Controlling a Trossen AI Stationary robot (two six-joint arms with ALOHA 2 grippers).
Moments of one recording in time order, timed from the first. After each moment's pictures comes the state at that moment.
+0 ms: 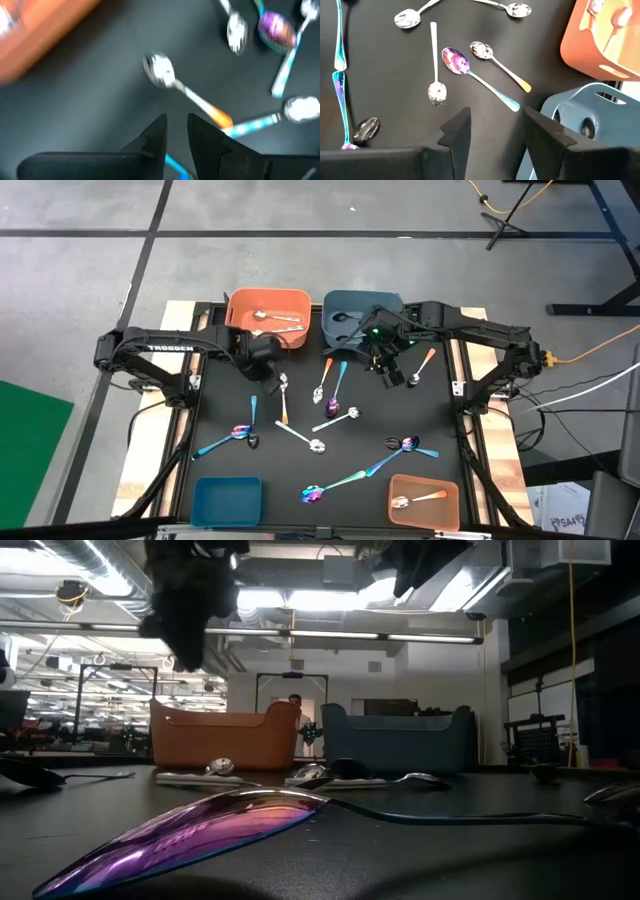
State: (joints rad) left arm 0.15 1.36 1.13 -1.04 -0.05 -0.70; right arm -0.14 1.57 1.72 -1.23 -0.11 -0.55
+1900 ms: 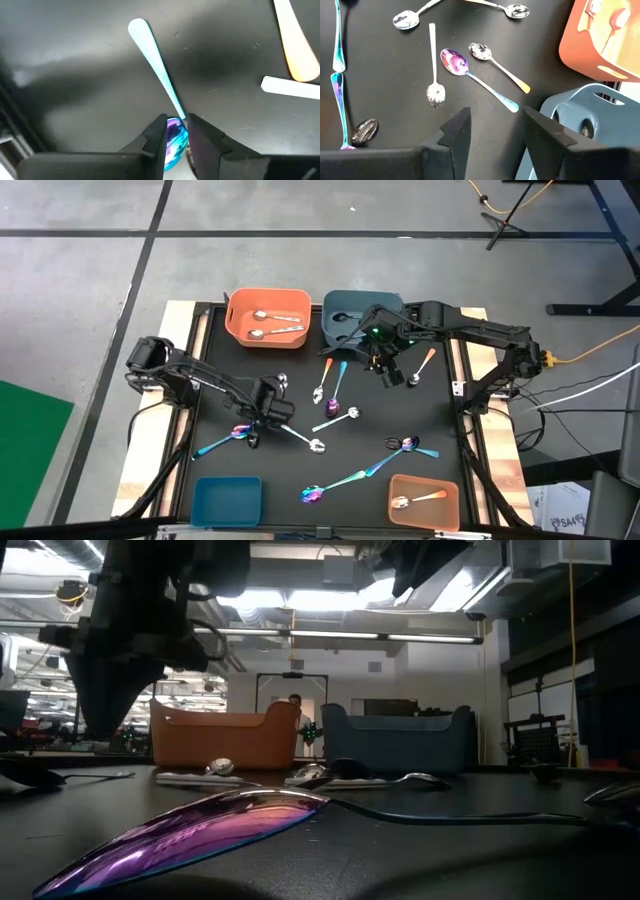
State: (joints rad) left arm -0.21 1.68 1.09 -1.13 -0.03 -1.43; right arm -0.14 1.58 1.72 -1.22 -0.12 -0.55
